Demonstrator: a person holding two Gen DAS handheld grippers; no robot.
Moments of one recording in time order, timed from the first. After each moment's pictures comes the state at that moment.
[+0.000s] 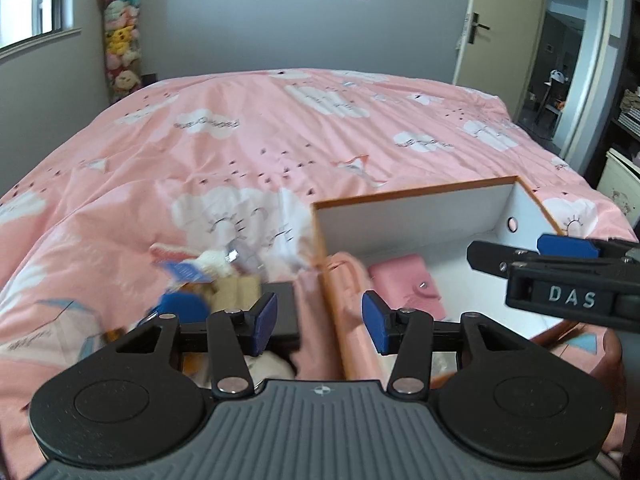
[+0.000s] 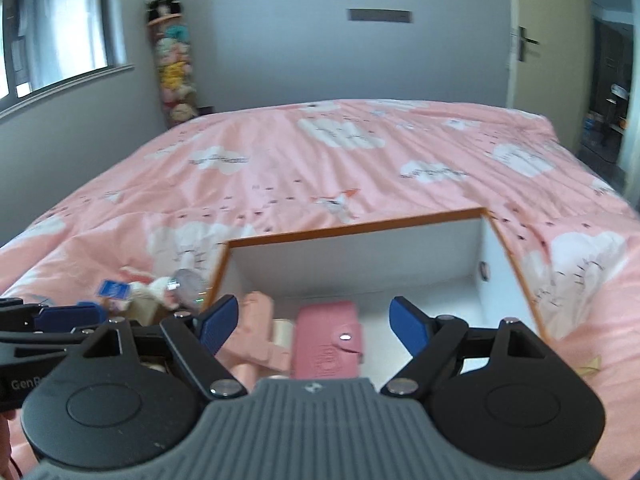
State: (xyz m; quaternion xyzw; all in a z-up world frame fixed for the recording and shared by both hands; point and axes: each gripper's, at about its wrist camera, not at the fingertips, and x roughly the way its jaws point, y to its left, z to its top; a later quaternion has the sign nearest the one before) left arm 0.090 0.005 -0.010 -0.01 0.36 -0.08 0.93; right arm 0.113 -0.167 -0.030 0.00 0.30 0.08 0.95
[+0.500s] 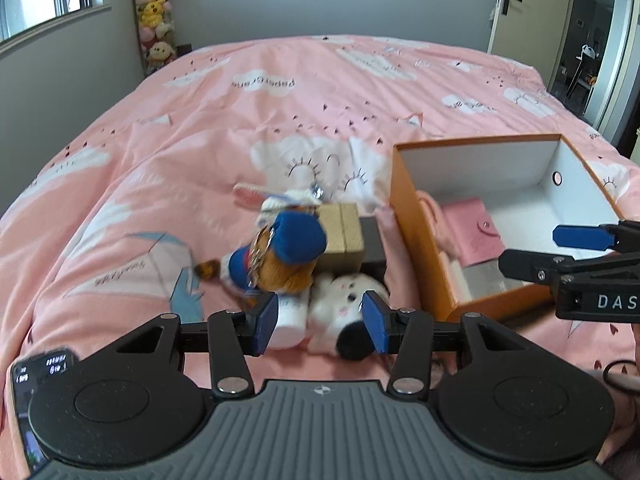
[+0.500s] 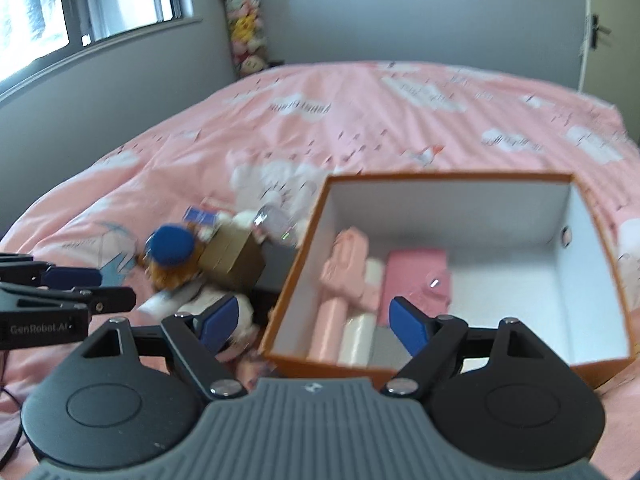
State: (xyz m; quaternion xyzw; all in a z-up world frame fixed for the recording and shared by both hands) left arm 0.052 0.065 -0.021 0.01 0.42 -0.04 0.91; right arm 0.087 -0.124 -0.052 -0.01 0.37 0.18 0.91
